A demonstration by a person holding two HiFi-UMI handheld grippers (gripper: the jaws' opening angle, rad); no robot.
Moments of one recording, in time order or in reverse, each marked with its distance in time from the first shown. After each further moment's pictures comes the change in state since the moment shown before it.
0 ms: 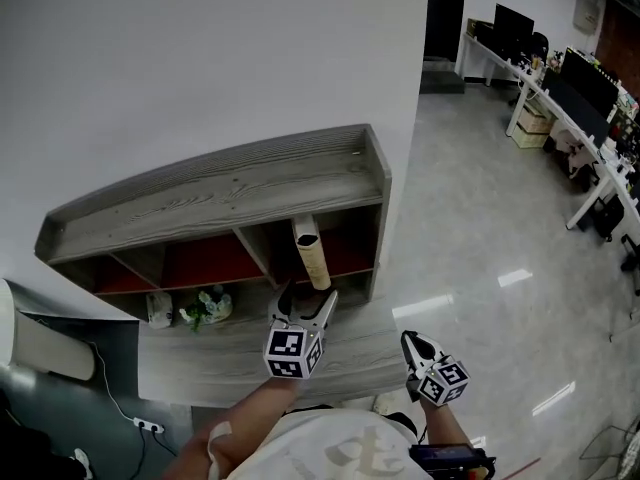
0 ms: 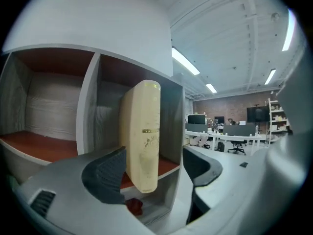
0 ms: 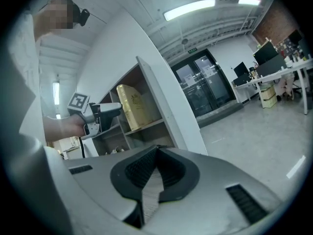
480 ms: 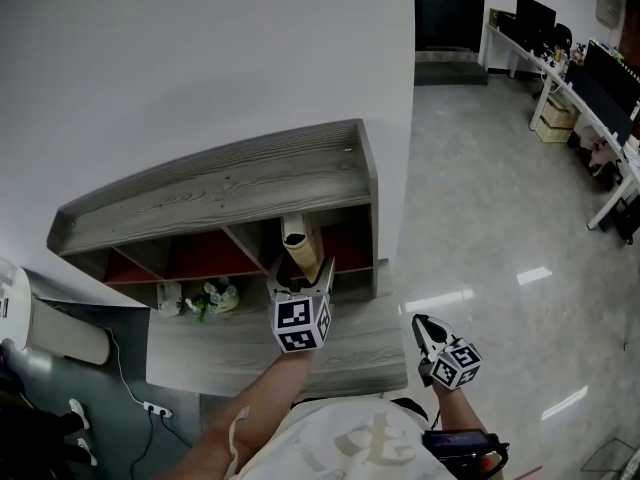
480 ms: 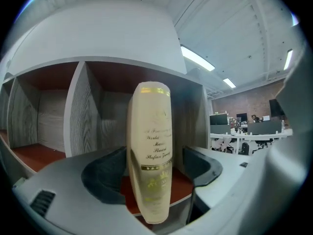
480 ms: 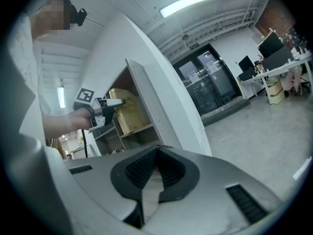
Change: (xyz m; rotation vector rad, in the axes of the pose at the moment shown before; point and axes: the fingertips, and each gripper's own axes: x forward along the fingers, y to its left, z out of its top) left arm 0.051 0.011 0.038 0.012 -0.046 0.247; right arm 0.014 -0.058 0.024 0.010 0.021 0.082
